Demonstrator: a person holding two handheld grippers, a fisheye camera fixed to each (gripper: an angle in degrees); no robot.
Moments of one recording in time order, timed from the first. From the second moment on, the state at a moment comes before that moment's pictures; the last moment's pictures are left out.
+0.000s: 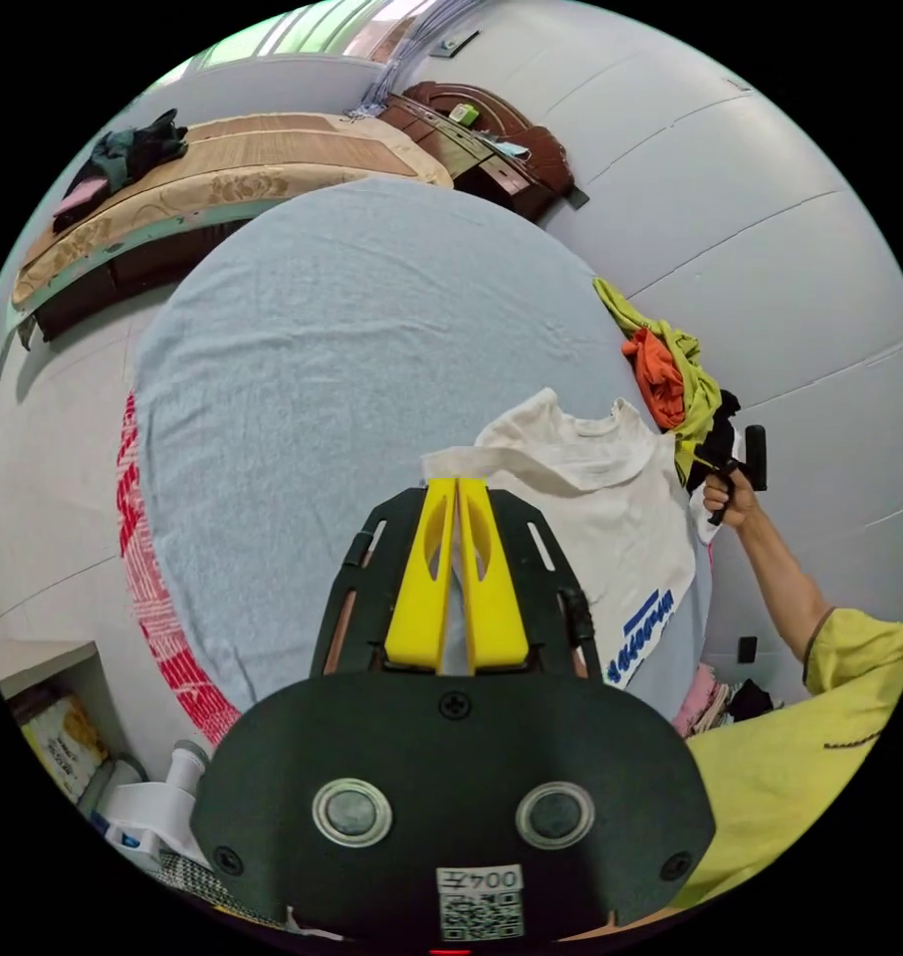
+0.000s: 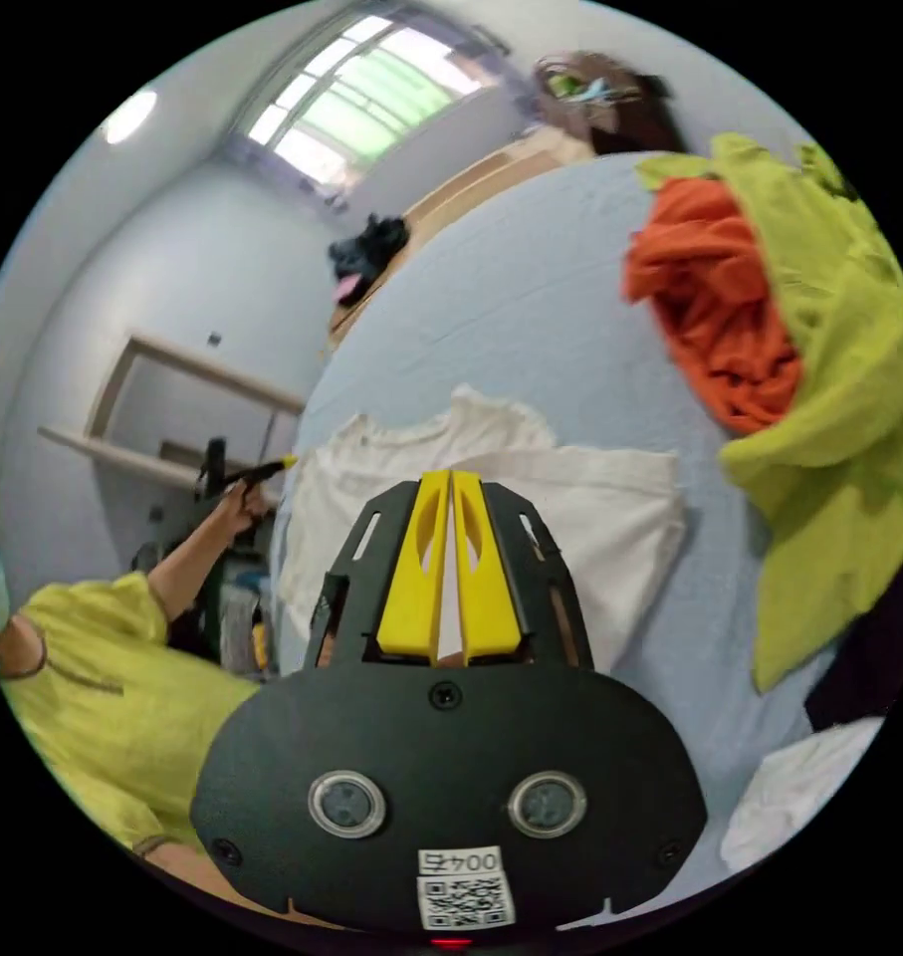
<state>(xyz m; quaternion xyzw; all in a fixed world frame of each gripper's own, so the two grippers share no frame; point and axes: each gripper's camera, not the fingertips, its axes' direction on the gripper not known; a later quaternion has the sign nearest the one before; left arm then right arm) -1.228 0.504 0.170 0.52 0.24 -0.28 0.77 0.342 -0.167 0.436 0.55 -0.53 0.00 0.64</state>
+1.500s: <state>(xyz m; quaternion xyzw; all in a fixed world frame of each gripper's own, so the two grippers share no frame) -1.192 0.500 0.166 0.56 0.17 -0.22 0.78 0.326 -0.177 0.462 0.59 -0.40 0.22 0.67</state>
